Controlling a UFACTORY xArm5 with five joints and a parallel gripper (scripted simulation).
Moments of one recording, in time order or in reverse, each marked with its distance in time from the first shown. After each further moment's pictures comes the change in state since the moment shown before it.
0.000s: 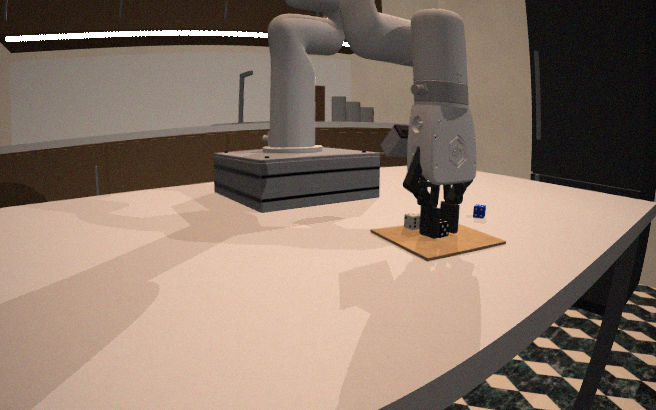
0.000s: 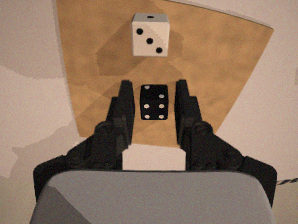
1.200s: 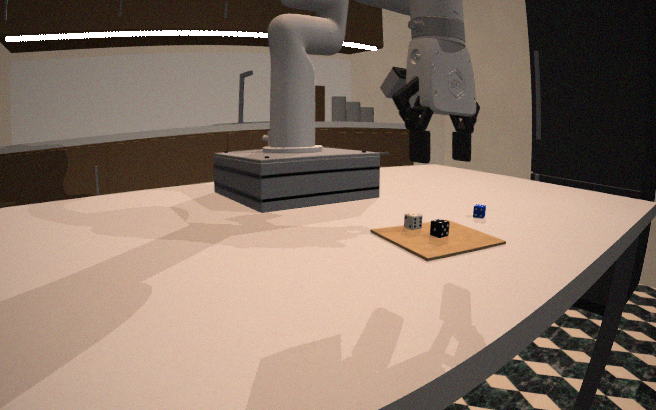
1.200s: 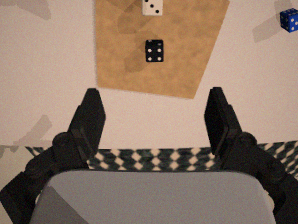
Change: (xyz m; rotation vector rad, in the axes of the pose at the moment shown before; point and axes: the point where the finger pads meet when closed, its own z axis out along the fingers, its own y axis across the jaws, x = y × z) arm 0.000 0.000 -0.089 0.000 0.001 0.000
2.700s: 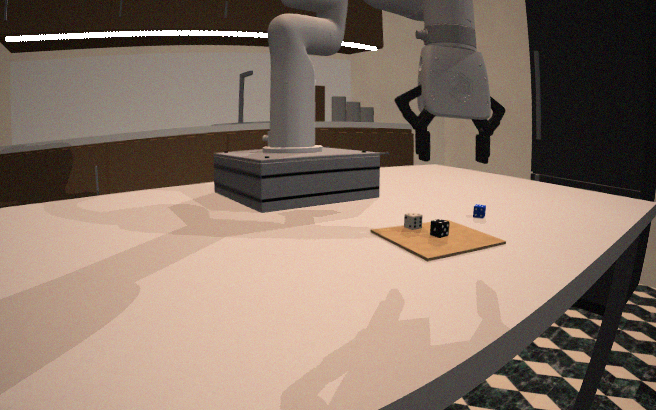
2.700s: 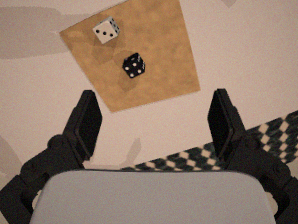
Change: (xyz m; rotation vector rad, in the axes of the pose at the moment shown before) arm 0.003 0.031 0.003 0.000 0.000 0.489
